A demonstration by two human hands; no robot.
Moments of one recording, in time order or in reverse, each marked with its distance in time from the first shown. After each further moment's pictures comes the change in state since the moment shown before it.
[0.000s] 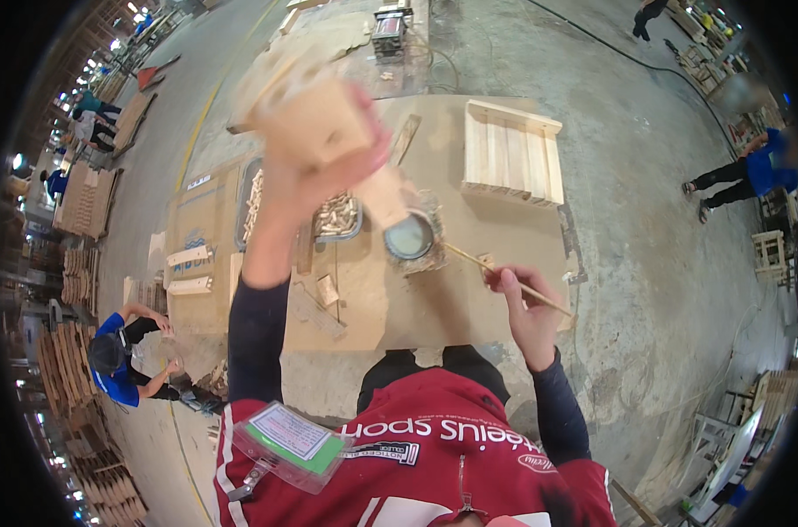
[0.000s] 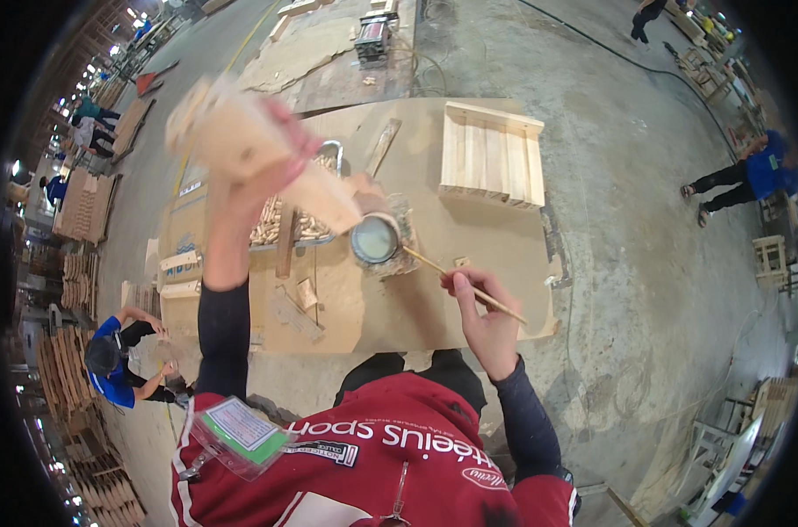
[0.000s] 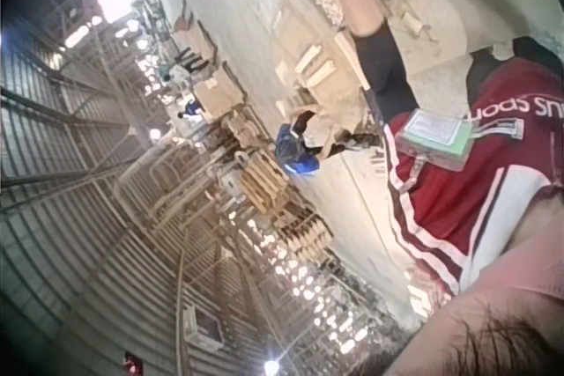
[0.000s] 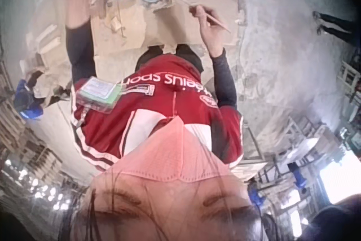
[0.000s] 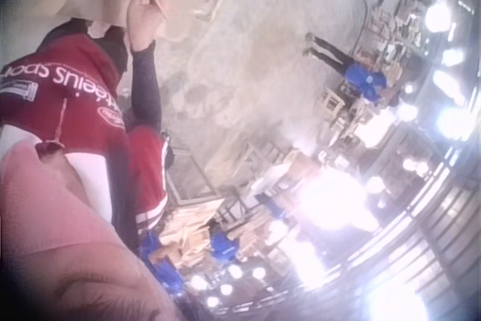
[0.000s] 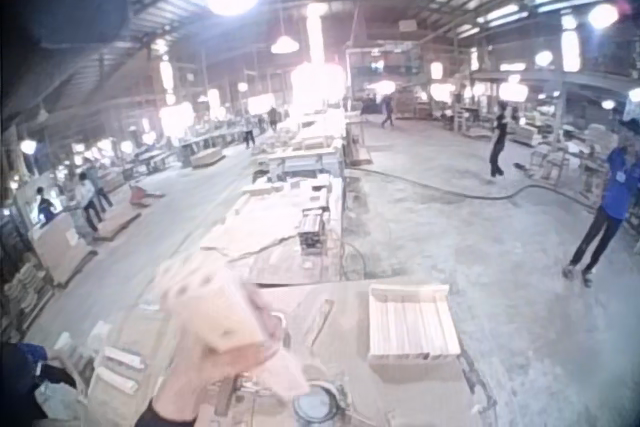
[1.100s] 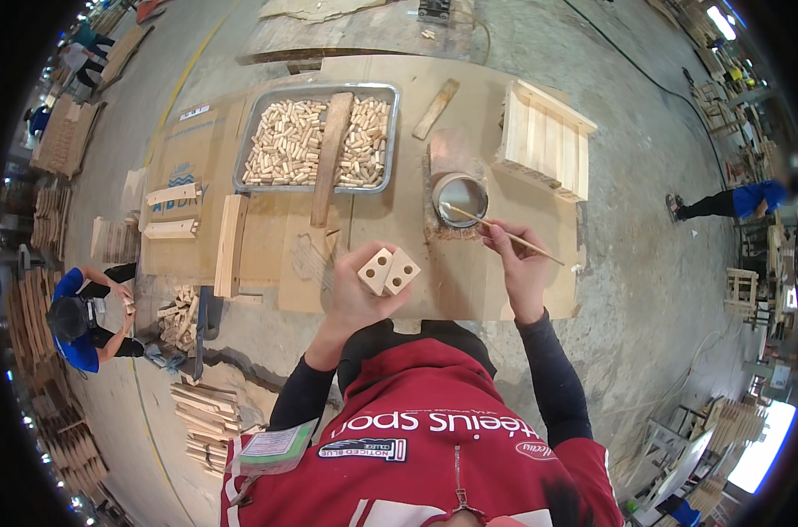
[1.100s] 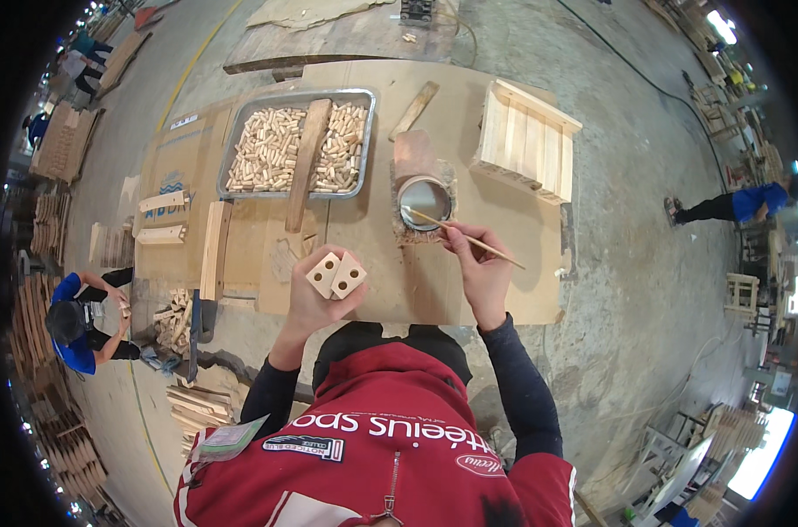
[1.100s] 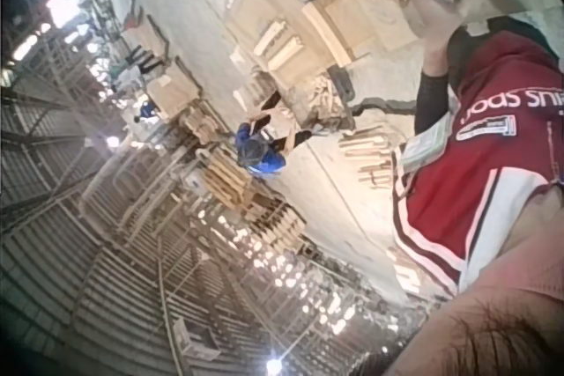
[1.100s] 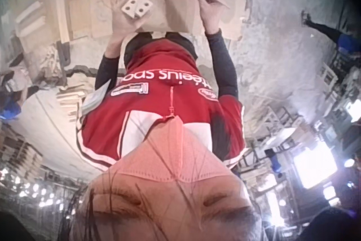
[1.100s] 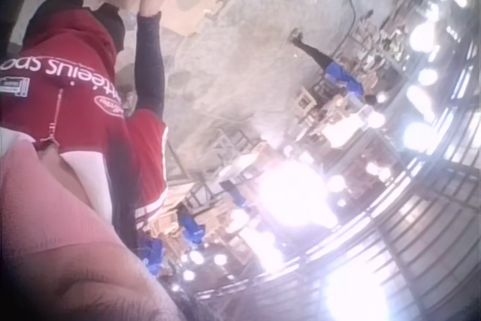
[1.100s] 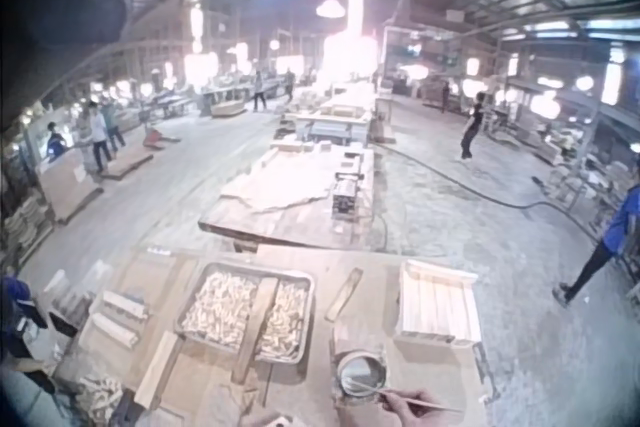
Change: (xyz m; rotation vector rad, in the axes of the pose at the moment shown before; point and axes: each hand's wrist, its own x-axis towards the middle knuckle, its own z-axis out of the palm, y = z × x) left_hand -0.226 -0.084 -0.030 0.244 0.202 -0.284; right_hand 0.019 0.051 0.091 0.133 -0.084 0.116
